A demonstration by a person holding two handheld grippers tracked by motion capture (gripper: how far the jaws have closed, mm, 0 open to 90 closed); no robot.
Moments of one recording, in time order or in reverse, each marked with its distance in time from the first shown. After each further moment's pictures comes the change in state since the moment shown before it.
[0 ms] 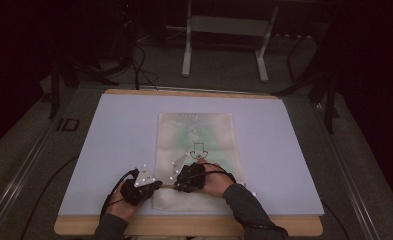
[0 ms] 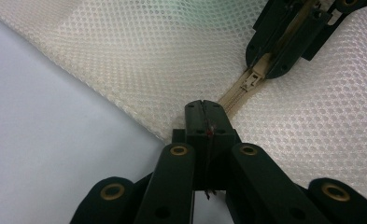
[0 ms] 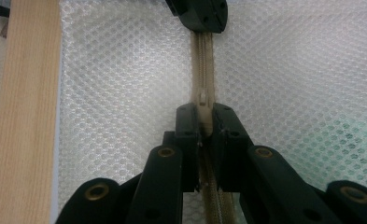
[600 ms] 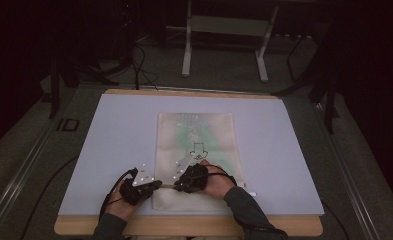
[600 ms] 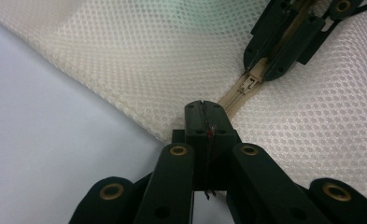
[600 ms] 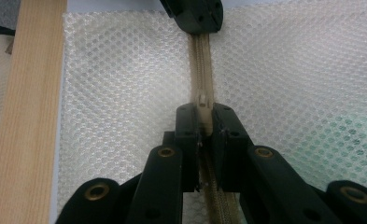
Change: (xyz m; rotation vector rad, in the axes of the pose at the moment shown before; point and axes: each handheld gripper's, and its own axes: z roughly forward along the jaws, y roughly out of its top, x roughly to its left) left arm 0.003 0.000 -0.001 -0.010 -0.023 -0.016; right arm 0.000 -0.011 0.001 -0.081 0.008 0.040
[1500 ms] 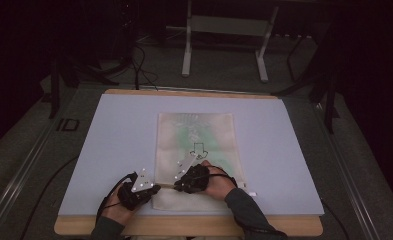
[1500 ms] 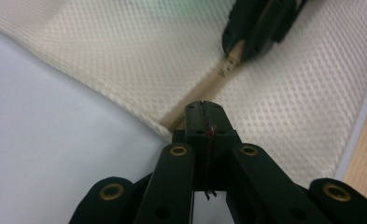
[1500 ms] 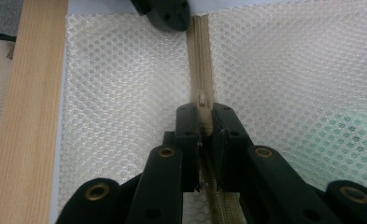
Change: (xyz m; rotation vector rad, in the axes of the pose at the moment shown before) left arm -0.008 -0.003 -0.011 0.012 0.003 0.069; right arm 0.001 -0.005 0.000 -0.034 -0.009 0.017
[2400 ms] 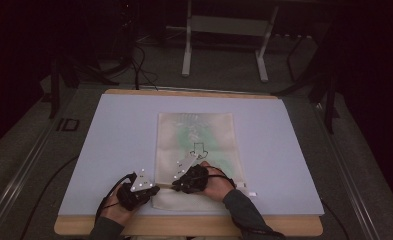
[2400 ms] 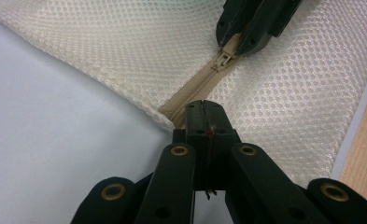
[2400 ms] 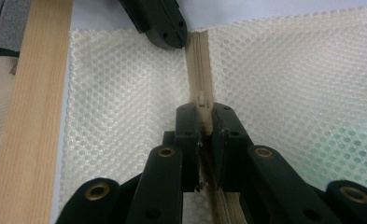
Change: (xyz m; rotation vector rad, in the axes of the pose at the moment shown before) left arm 0.001 -0.005 0.001 0.029 -0.026 -0.010; right arm 0.001 0.000 0.003 -0.047 0.002 0.010
